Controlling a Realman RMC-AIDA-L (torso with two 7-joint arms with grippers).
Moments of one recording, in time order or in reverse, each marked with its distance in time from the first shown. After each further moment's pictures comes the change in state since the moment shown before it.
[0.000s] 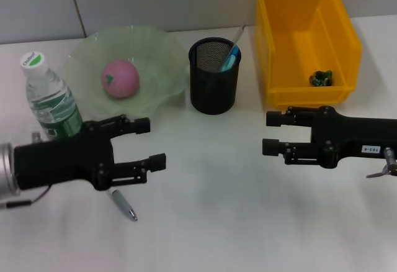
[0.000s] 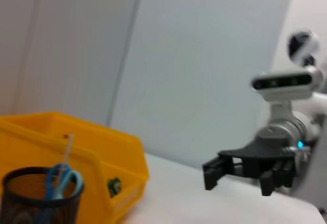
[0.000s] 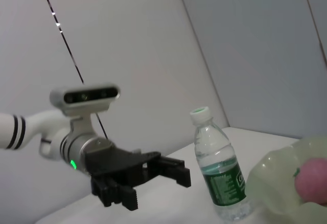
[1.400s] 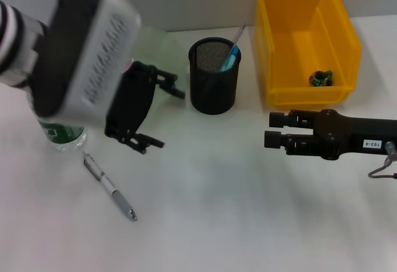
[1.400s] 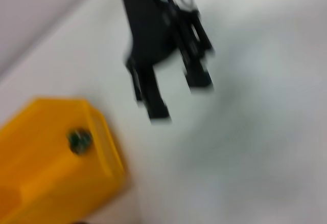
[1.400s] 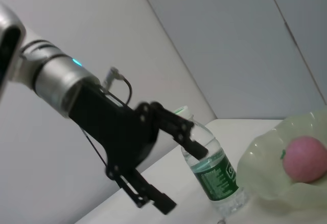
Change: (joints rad) left arm -0.118 0.001 0.744 0.991 0.359 -0.121 -0.107; right arm -0.006 0.002 0.012 -0.007 -0.004 0.020 0.183
